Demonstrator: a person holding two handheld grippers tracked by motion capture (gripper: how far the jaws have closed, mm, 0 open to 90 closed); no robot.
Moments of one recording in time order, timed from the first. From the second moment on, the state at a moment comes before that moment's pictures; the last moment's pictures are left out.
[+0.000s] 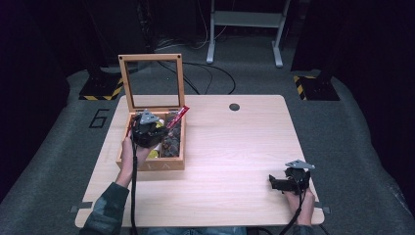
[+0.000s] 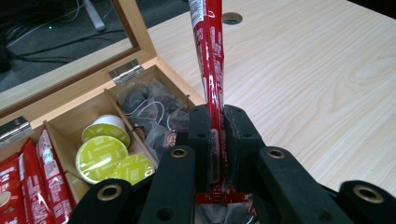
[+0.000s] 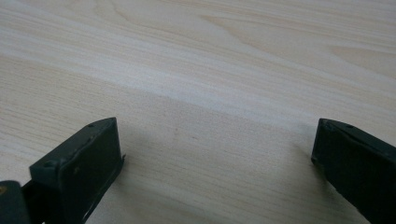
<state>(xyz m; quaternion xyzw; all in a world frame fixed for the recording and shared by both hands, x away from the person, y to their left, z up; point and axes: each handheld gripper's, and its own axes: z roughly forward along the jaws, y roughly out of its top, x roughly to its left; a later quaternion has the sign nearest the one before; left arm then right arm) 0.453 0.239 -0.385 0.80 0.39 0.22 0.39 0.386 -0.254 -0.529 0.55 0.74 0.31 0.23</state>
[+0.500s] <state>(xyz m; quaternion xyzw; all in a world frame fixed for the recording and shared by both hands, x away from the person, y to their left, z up) 0.457 0.218 -0.388 0.81 0.38 0.22 0.40 0.386 -0.255 -0.530 0.55 0.74 0.31 0.23</state>
